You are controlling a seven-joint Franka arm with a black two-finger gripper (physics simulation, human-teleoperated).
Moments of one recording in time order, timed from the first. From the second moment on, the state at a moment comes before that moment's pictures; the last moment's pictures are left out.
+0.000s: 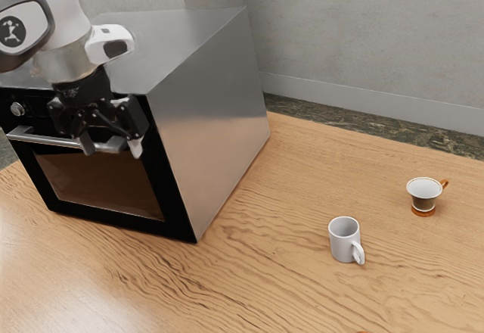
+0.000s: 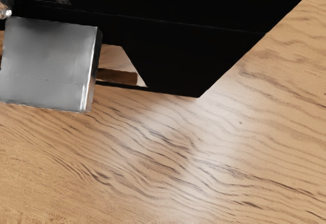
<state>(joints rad) 0.13 -0.23 0.05 -1.67 0.05 1.51 -0.23</state>
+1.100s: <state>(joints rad) 0.67 -0.47 0.01 -2.18 -0.31 2.33 -0.85</state>
